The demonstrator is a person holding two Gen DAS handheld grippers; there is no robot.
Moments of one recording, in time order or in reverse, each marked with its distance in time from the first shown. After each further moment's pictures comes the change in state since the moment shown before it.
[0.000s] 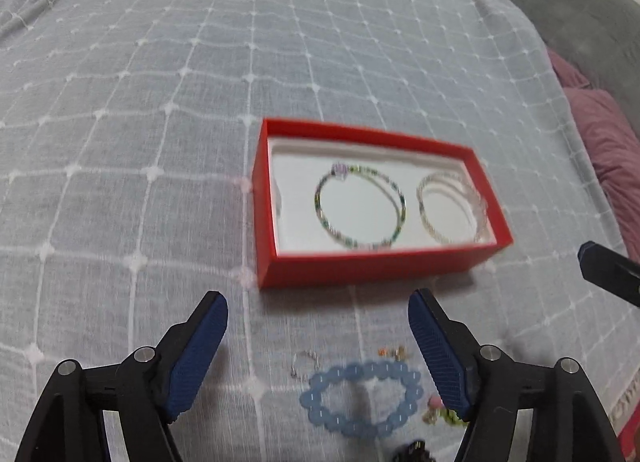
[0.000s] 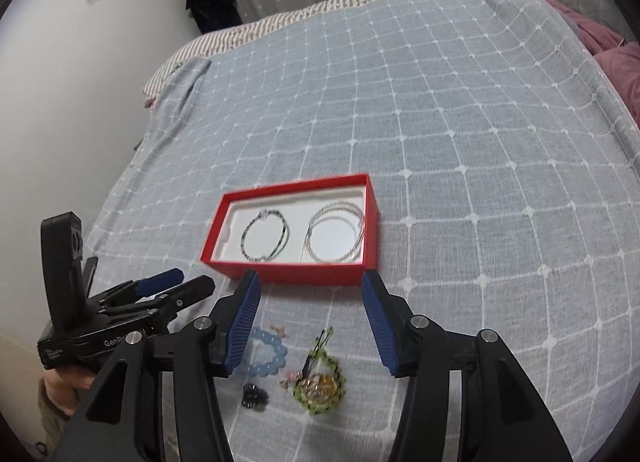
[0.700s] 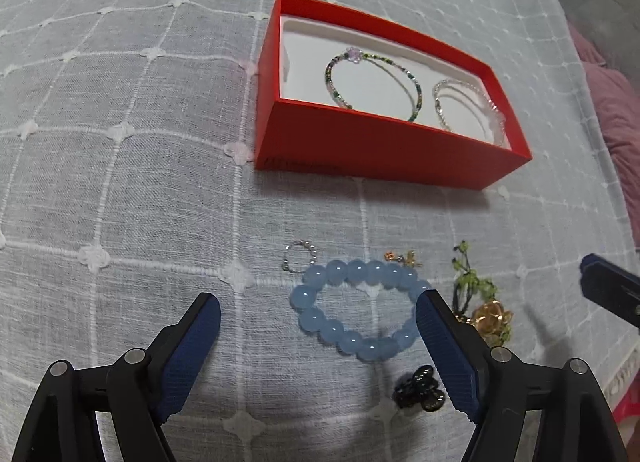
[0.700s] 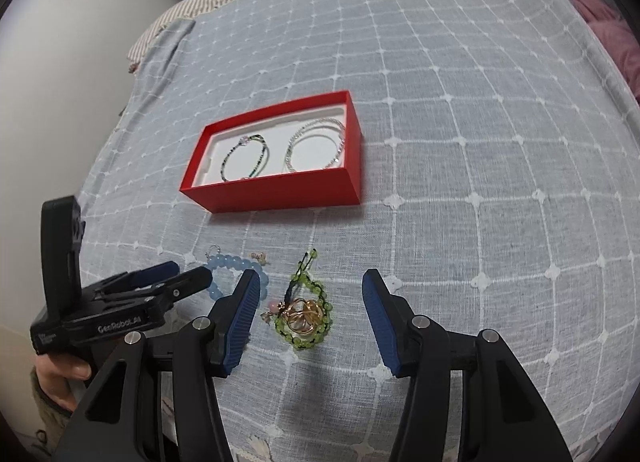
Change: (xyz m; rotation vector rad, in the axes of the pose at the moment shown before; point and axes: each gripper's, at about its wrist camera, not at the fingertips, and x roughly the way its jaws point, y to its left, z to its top) left arm 0.015 0.003 -0.043 -0.084 0.128 -0.012; right arm 0.013 -0.016 -0.037 0.052 0.126 -0.046
